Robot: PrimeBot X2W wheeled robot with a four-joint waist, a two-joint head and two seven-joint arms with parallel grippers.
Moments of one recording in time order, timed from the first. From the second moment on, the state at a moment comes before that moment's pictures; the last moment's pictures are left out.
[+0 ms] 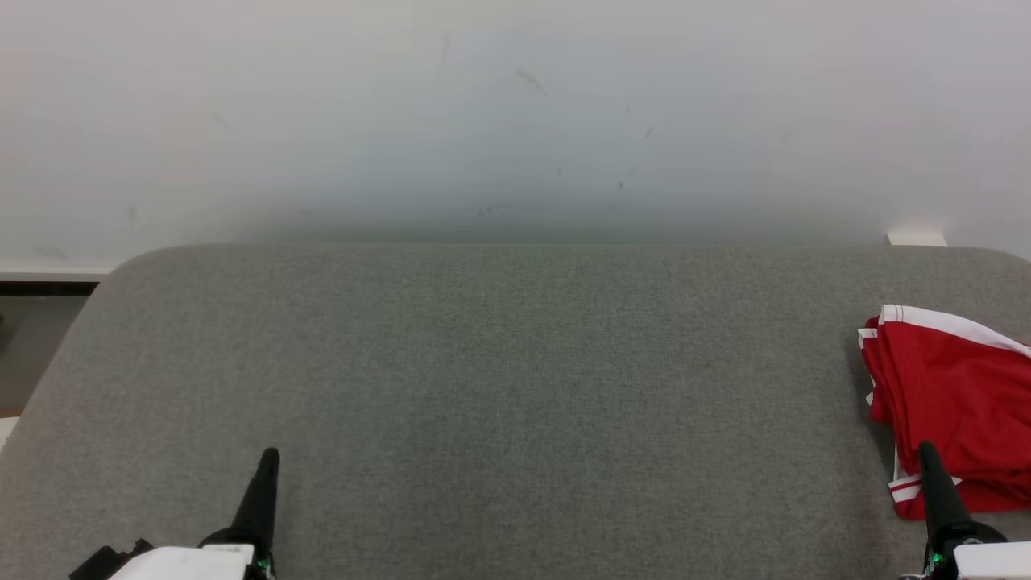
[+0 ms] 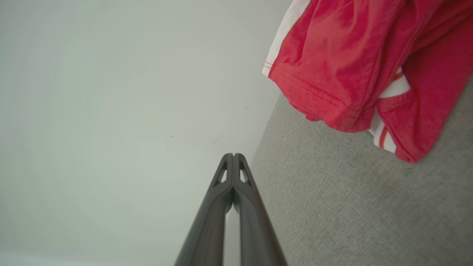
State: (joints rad) left arm -0.08 0.08 0.02 0.24 -1.47 -0.10 0.03; right arm -0.08 -0.05 -0.10 0.25 1.43 0.13 0.07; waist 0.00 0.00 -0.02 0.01
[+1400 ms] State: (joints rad) left arm -0.11 0.09 0.06 0.24 -1.66 -0.12 0.07; right arm -0.12 -0.05 -0.11 0.25 1.61 0.13 0.11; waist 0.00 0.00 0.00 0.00
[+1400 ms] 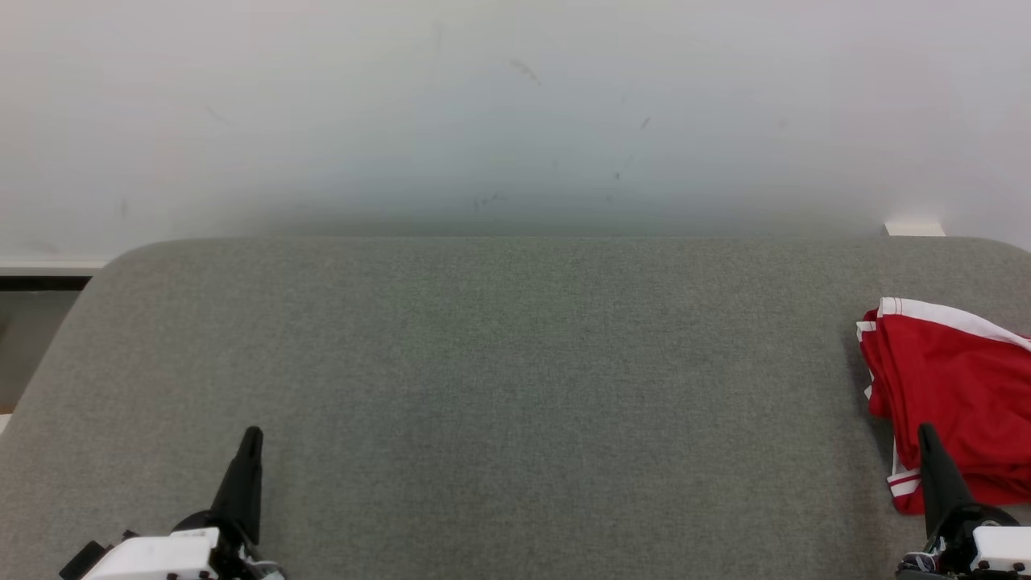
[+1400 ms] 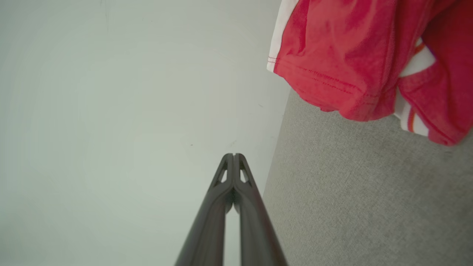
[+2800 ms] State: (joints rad) left arm -0.11 0.08 0.07 0.24 -1.65 -0.12 0.08; right arm -0.12 -0.05 -0.11 0.25 1.61 0.13 0.11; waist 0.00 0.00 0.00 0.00
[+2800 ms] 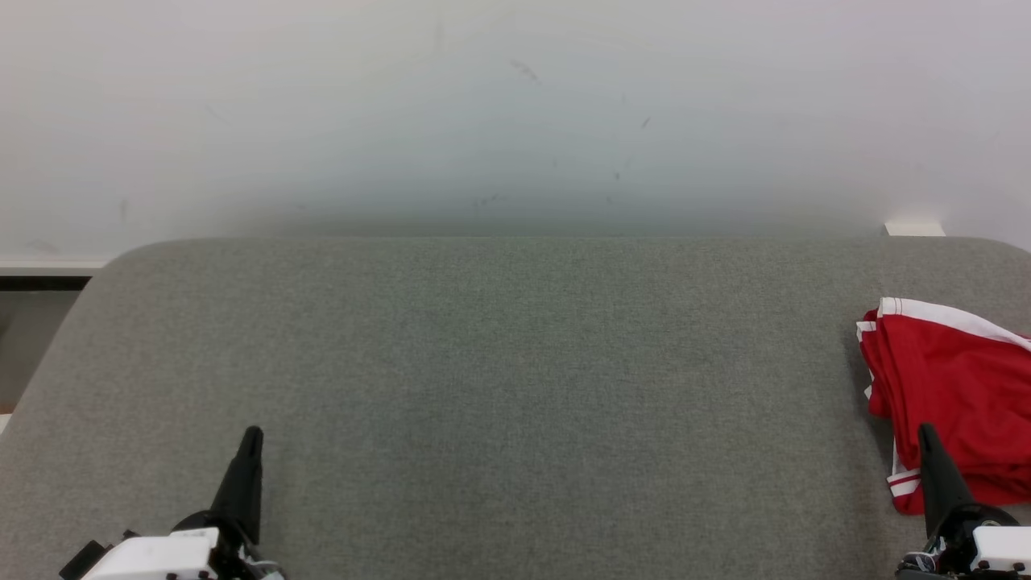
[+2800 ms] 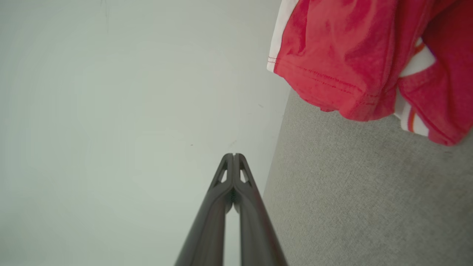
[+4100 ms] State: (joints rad) left arm -0.11 0.08 0.07 0.24 -1.65 -0.12 0.08; right arm -0.12 -0.05 -0.11 0.25 1.61 0.13 0.11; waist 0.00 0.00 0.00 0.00
